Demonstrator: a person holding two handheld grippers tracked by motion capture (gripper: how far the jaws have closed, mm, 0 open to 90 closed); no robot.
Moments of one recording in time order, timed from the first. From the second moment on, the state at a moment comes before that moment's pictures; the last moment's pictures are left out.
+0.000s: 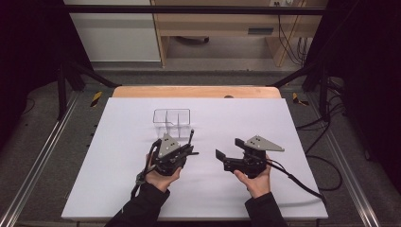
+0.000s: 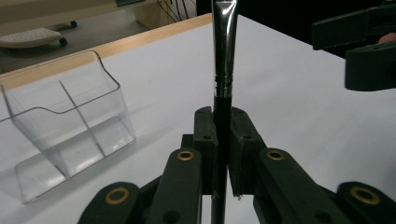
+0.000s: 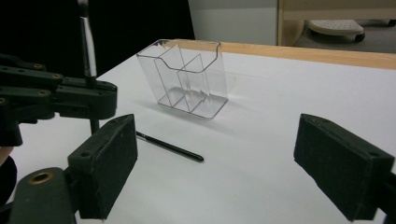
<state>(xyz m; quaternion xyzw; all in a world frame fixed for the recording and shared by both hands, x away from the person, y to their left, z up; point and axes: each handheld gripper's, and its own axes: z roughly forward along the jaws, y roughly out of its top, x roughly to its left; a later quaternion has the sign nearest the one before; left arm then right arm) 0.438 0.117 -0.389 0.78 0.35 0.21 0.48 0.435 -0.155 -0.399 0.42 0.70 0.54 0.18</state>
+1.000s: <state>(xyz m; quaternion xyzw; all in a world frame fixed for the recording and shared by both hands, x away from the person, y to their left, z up) 0.461 0.153 -0.352 0.76 0.35 0.26 0.48 0.425 -0.189 -0.413 0.44 0.72 0.48 0.23</state>
